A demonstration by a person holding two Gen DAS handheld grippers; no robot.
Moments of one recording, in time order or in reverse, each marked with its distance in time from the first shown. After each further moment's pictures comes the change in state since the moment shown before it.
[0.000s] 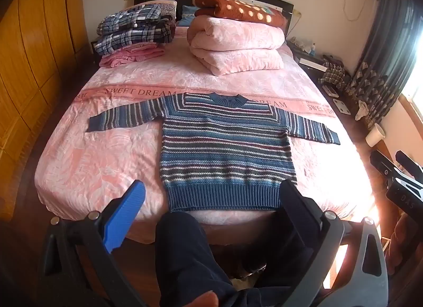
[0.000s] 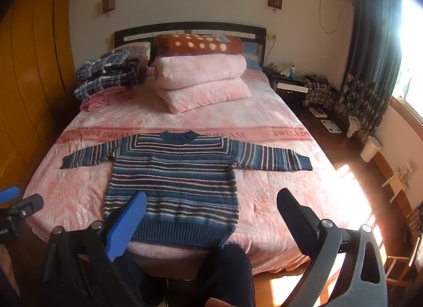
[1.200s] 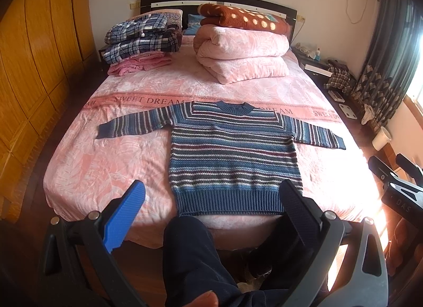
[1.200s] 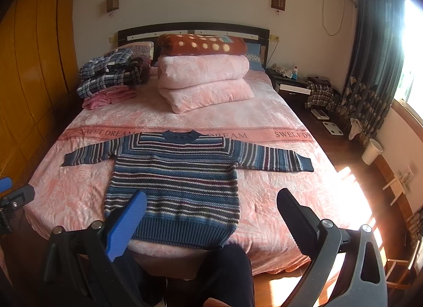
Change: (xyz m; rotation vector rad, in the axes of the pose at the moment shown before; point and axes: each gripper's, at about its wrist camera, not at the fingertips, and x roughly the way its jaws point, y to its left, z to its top) left arm -0.018 -0.001 -0.004 0.011 -0.055 0.053; right arm -0.004 0.004 -0.002 -0.021 -0.013 0.006
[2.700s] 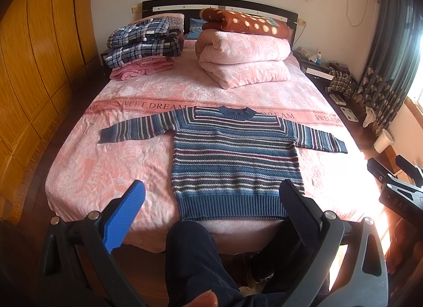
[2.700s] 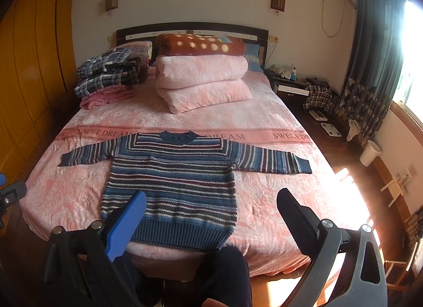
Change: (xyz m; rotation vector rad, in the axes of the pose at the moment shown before) left arm -0.005 0.003 0.009 0.005 -0.010 0.008; right arm 0.002 -0.006 0.007 0.001 0.000 -0.006
